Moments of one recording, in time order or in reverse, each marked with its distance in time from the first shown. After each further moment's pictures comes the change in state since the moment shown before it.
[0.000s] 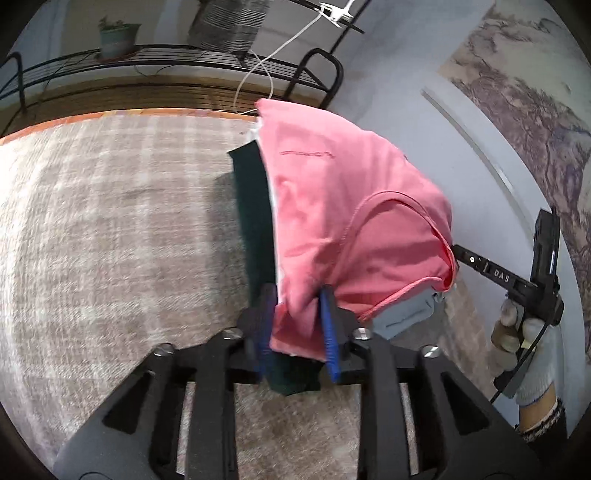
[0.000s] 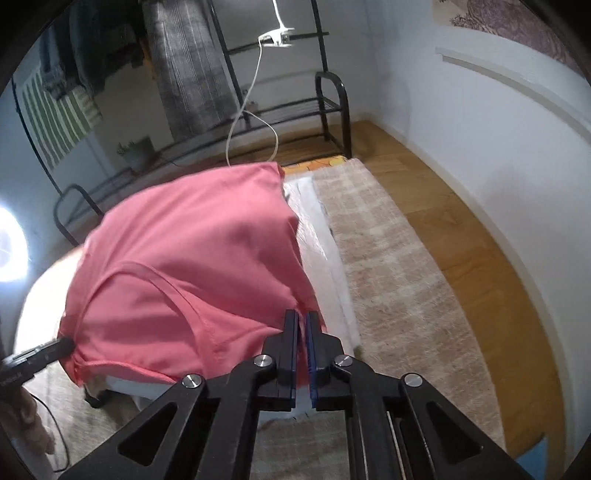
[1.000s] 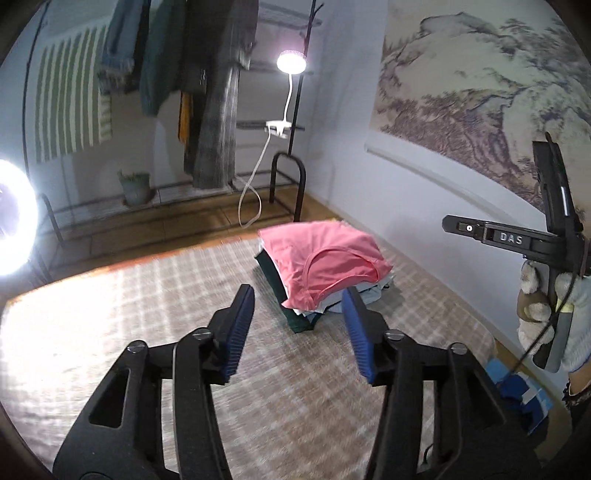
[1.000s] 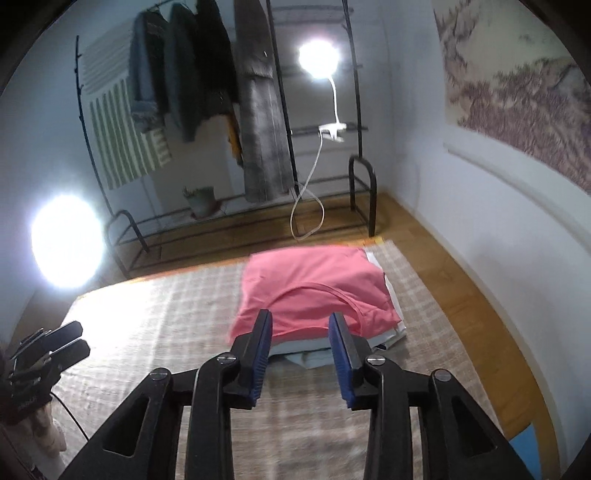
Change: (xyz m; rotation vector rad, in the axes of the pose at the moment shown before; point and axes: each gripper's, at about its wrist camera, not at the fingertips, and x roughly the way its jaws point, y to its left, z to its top) left arm -0.289 -0.049 -0.089 0.358 -0.362 0.084; right arm -0.254 0.152 -0.058 -0.071 -0.262 0.019
